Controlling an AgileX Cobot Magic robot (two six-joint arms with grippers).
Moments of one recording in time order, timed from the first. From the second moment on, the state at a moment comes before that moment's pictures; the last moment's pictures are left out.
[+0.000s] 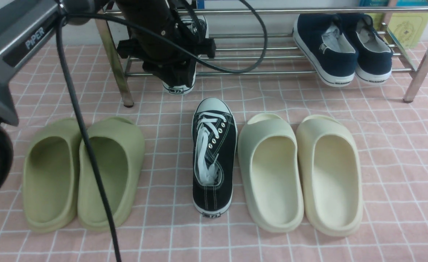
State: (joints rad) right arm -0.05 -0.01 0.02 0.06 0.37 0.04; left arm -0.45 1.98 -2.00 -0.07 1.23 -0.16
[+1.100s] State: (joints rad) right arm -0.05 -0.01 0.02 0.06 0.37 0.04; left arm -0.64 2.04 -1.58 0.14 0.93 -0.49
